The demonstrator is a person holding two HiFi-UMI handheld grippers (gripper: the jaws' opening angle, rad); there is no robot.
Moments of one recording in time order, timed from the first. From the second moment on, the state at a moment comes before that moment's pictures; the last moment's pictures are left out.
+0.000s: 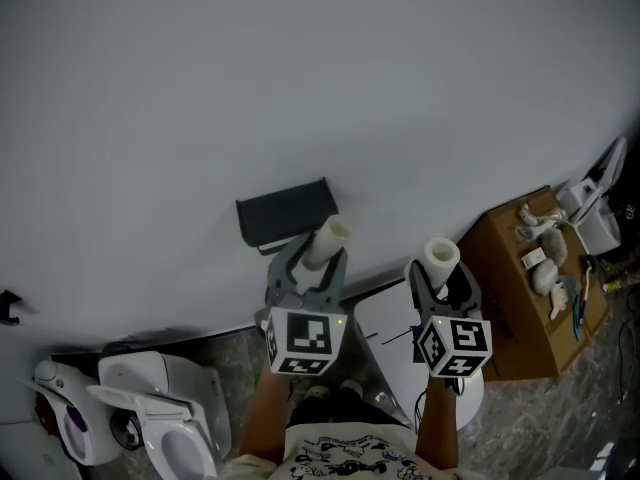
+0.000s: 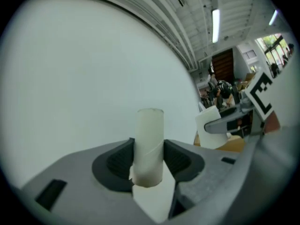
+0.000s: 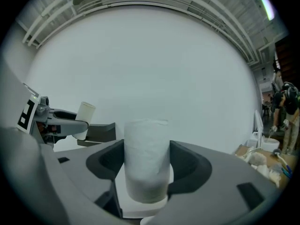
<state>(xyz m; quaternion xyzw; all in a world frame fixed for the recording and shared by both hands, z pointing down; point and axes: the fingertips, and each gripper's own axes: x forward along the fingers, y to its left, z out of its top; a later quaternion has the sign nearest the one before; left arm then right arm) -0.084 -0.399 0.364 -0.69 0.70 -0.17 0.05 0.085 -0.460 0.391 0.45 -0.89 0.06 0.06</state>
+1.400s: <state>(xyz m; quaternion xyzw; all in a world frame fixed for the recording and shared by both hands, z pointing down) -0.222 -0.280 0.353 -0.58 0.81 0.03 -0.05 -0.012 -0.464 0.409 0.36 -0.91 -0.06 0.18</state>
